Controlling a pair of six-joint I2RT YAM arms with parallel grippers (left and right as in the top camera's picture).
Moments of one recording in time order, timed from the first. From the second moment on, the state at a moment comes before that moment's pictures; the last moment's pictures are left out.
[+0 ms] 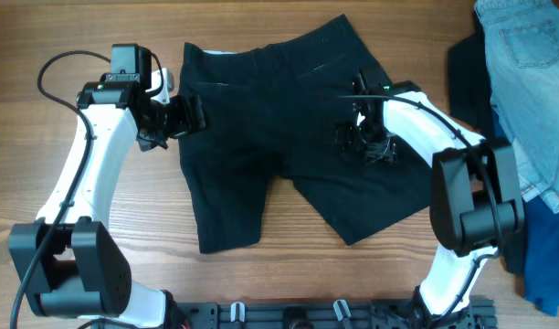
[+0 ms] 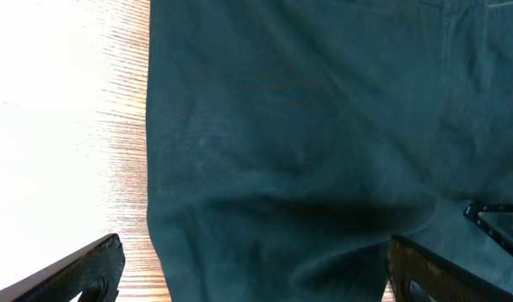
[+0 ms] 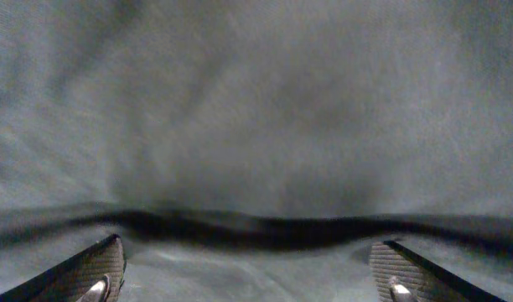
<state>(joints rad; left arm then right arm) 0.00 1.68 1.33 -0.94 0.25 -0.29 0.25 2.00 1.32 -0.86 -0.09 0.40</state>
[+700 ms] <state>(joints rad) 0.00 1.68 1.19 -0.99 0.25 -0.29 0.13 2.03 1.32 -0.46 -0.11 0.40</state>
